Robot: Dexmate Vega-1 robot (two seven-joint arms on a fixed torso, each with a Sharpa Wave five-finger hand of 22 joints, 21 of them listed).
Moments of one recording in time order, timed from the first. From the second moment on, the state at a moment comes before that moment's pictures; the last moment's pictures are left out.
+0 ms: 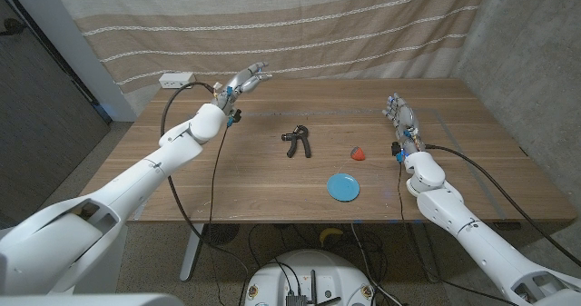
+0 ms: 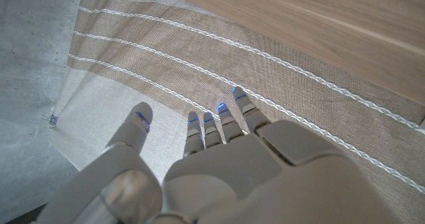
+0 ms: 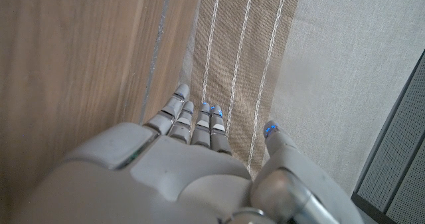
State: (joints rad) left arm 0.57 0.65 0.59 -1.39 0.10 -0.19 0.19; left_hand 0.20 0.11 0.69 -0.16 0.18 0.15 -0.04 0.20 0.17 0.07 -0.08 0.21 0.18 0.11 -0.02 0.20 0.17 0.16 0.09 0.25 0.18; right arm -0.95 -0.47 -0.33 -1.39 0.54 0.37 -0.23; right_hand 0.26 0.15 0.44 0.00 0.18 0.27 0.09 0.20 0.18 0.23 0.05 0.21 0.20 0.11 0.03 0.23 0.29 0.16 0.03 0.48 0.17
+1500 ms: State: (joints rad) left arm 0.49 0.75 0.66 -1.58 0.44 -0.09 0.05; left_hand 0.23 0.11 0.68 -0.17 0.18 0.20 -0.07 0.20 0.17 0.13 -0.10 0.22 0.18 0.16 -0.04 0.19 0.17 0.16 0.09 0.25 0.19; right arm -1.03 -0.49 -0.32 -1.48 0.49 0.38 -0.30; right_hand 0.27 0.16 0.45 -0.03 0.18 0.30 0.09 0.20 0.18 0.26 0.05 0.21 0.20 0.11 0.03 0.24 0.29 0.17 0.04 0.46 0.17
